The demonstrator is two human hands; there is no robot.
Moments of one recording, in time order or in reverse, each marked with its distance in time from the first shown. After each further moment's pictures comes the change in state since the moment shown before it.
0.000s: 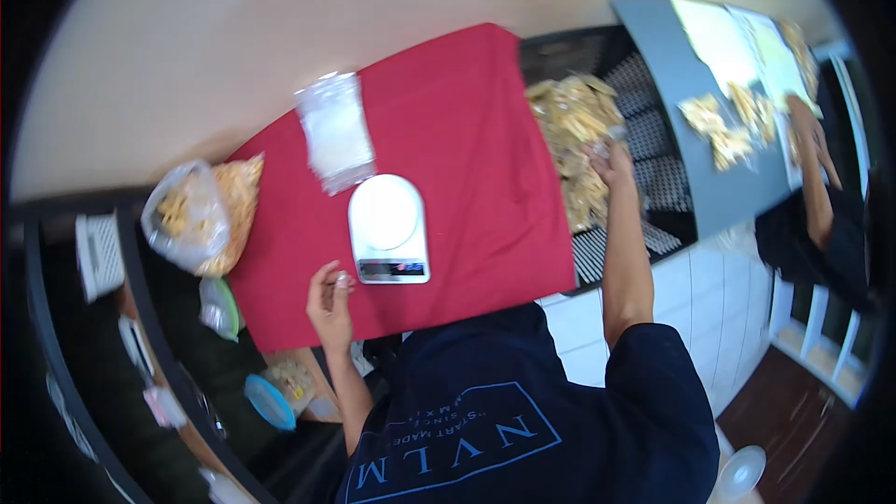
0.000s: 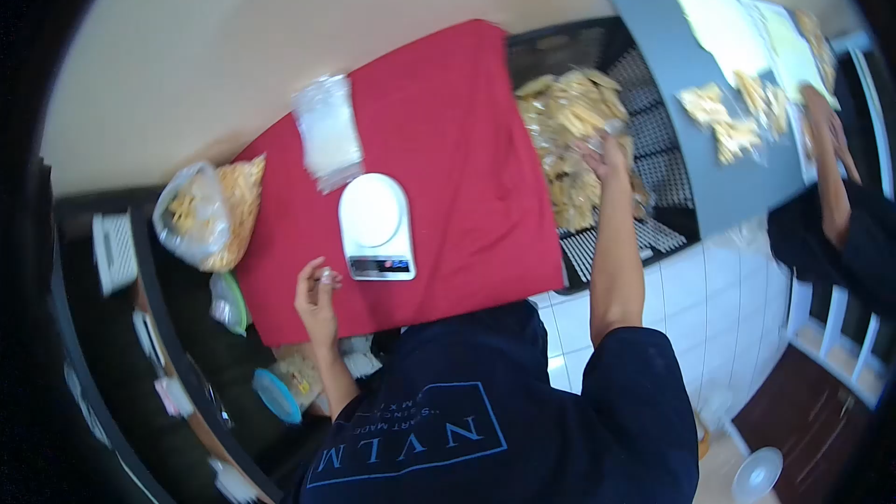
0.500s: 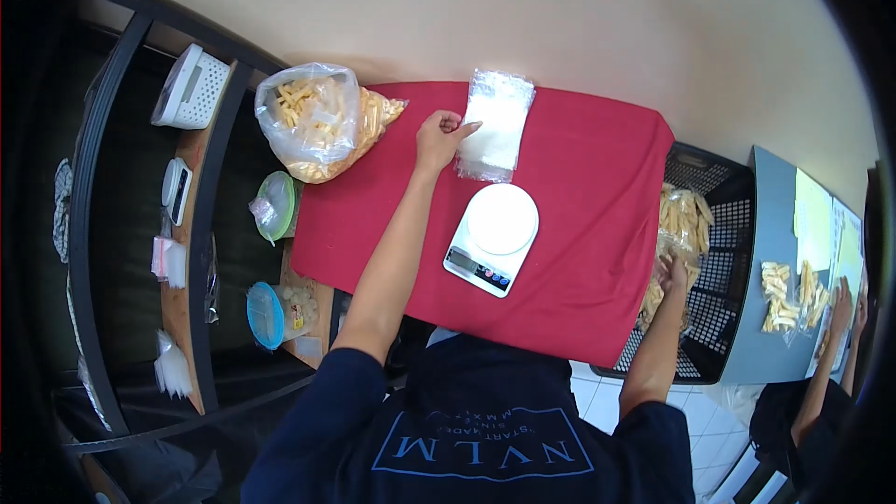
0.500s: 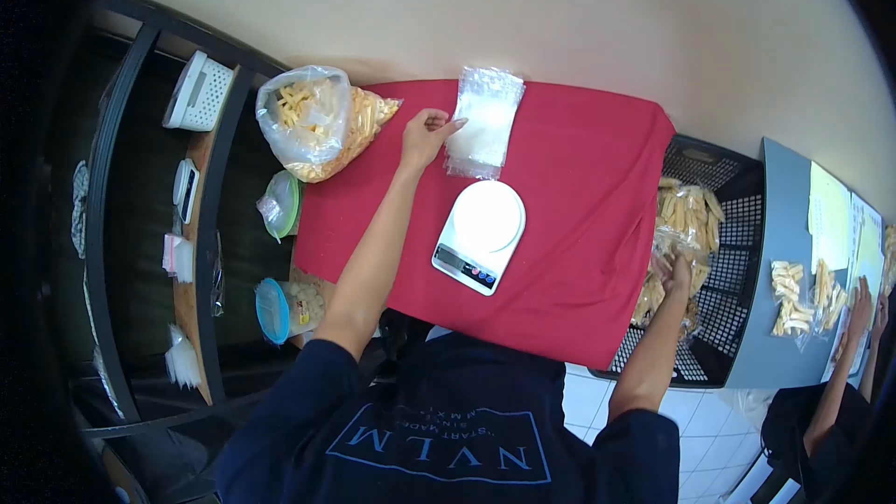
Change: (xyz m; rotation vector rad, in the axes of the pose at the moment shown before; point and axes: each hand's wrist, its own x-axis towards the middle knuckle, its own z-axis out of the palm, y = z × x) left_hand 0.231 -0.020 0.027 0.244 0.221 0.087; right_hand 0.045 0.036 -0.005 -0.299 -0.079 0.060
